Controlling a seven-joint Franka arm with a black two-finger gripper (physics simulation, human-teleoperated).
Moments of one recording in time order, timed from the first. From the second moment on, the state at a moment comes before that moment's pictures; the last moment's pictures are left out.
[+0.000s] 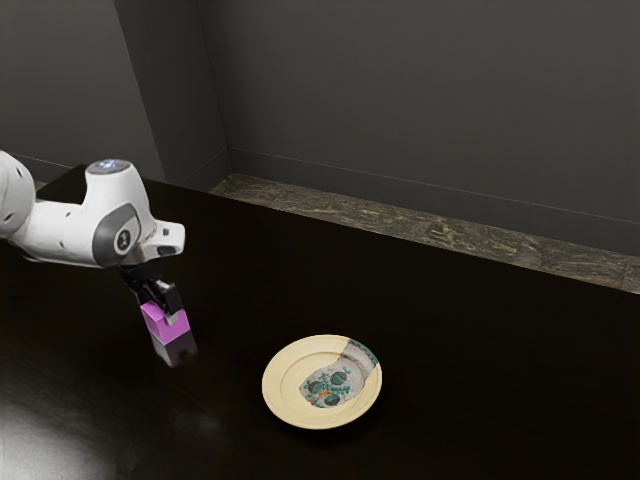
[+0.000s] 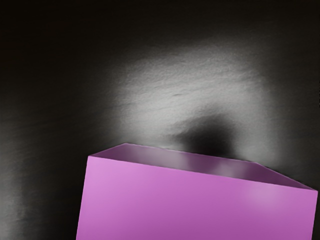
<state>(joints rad) 0.19 0.27 0.09 -2.16 0.02 2.47 0.44</state>
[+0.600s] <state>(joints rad) 0.17 0.29 0.09 -2.16 0.02 2.52 0.51</state>
